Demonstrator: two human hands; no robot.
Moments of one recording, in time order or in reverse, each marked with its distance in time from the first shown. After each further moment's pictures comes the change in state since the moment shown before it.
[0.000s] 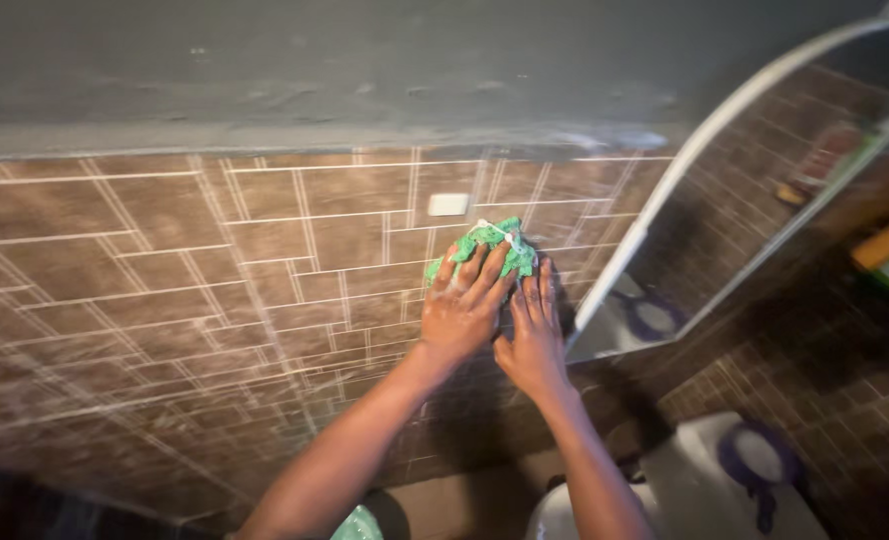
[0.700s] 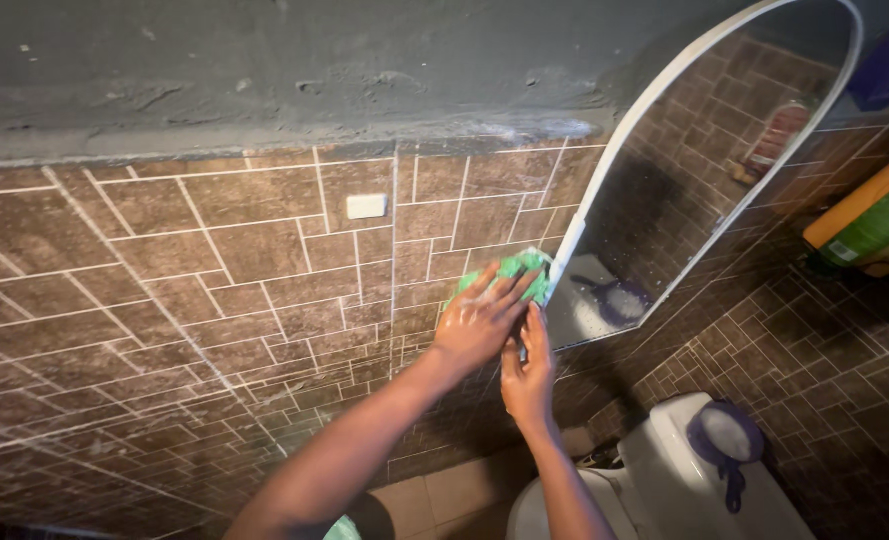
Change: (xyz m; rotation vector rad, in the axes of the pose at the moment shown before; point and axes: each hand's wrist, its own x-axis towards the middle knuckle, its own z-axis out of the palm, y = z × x) left_hand 0.020 0.069 0.078 -0.096 -0.395 0.279; right_hand -0.078 0.079 0.026 0.721 0.283 0.477
